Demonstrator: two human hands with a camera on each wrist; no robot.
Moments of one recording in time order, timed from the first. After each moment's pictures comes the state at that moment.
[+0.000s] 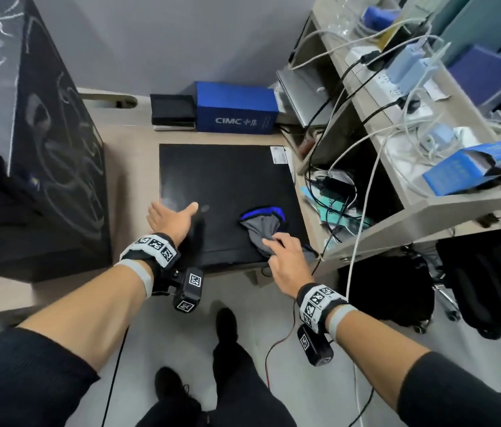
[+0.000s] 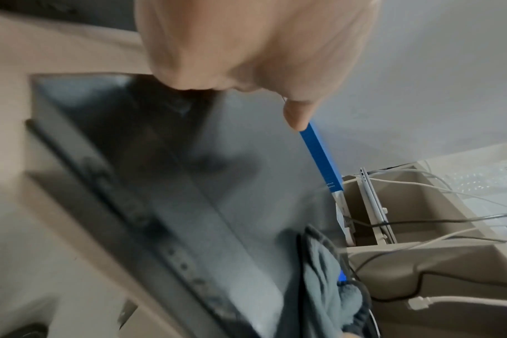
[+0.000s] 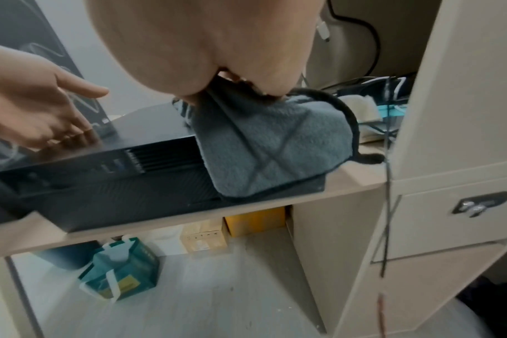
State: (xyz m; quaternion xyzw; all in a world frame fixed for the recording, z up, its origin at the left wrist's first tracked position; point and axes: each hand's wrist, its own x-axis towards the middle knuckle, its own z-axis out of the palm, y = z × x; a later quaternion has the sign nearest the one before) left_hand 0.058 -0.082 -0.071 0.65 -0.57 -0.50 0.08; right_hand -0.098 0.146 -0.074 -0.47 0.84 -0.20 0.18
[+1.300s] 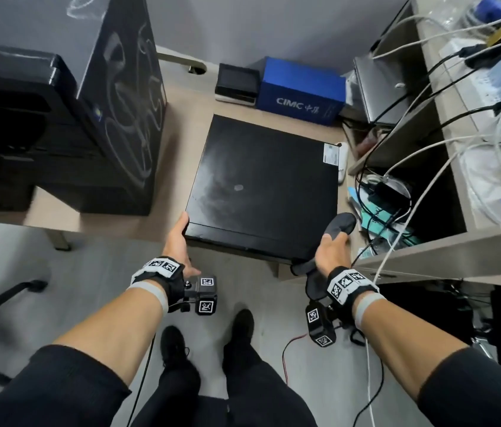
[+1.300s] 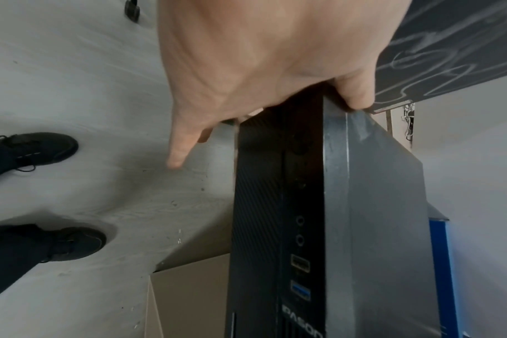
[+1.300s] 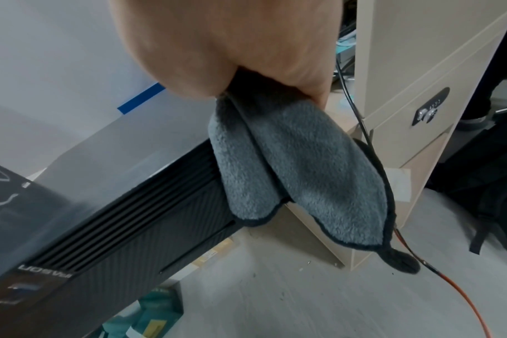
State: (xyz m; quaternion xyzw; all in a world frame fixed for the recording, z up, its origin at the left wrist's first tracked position) left_hand 0.142 0.004 -0.102 0.61 -0.09 -0.76 0.20; right_hand -0.138 0.134 -0.077 -0.15 0.94 -0.18 0.26
